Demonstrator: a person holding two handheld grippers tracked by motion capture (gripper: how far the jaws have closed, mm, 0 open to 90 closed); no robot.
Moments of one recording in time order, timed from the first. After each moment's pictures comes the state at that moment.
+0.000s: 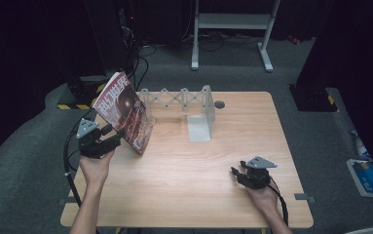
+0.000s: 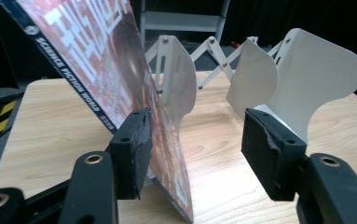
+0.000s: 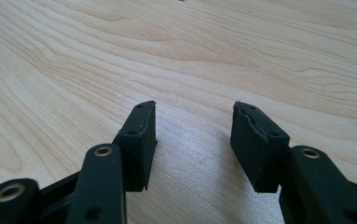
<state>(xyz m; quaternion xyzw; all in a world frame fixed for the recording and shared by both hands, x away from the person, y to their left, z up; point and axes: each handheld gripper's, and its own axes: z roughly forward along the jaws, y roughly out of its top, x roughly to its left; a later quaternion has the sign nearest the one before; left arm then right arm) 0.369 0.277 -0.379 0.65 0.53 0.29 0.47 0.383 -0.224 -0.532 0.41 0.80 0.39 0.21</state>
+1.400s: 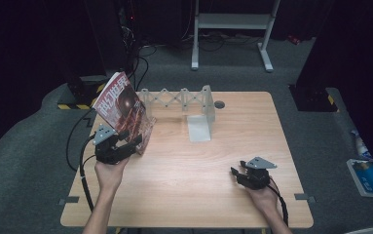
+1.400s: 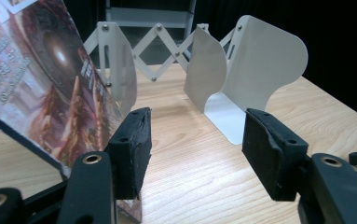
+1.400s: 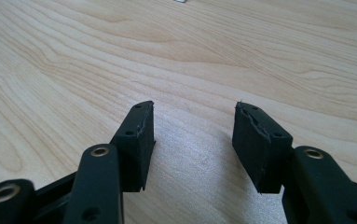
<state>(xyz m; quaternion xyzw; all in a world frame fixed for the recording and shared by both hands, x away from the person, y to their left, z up) 0.363 0.238 -0.392 0.67 0.49 0.25 0.50 0.383 -0.224 -0.533 0.40 0.80 0.40 0.21</state>
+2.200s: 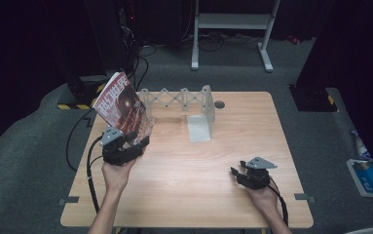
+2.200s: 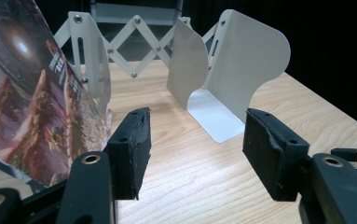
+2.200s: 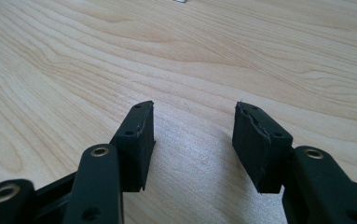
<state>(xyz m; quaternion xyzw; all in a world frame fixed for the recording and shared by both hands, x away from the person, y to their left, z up) 0.366 0.223 -0.400 0.68 0.48 0.23 0.51 0.383 -0.224 -0.534 0.40 0.80 0.40 0.21</state>
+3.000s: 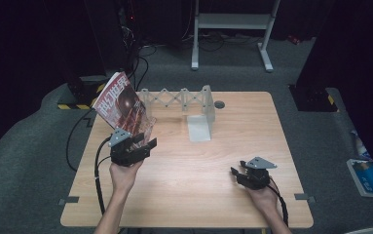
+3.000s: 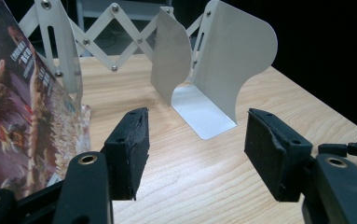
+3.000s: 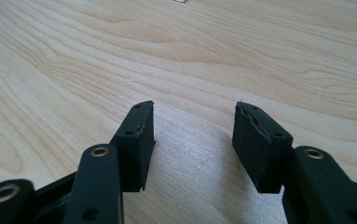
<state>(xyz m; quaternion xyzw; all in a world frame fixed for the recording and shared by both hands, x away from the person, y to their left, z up) 0.370 0.207 -0.410 0.68 0.48 0.21 0.52 0.383 -0.224 -0.533 0.40 0.80 0.40 0.21</state>
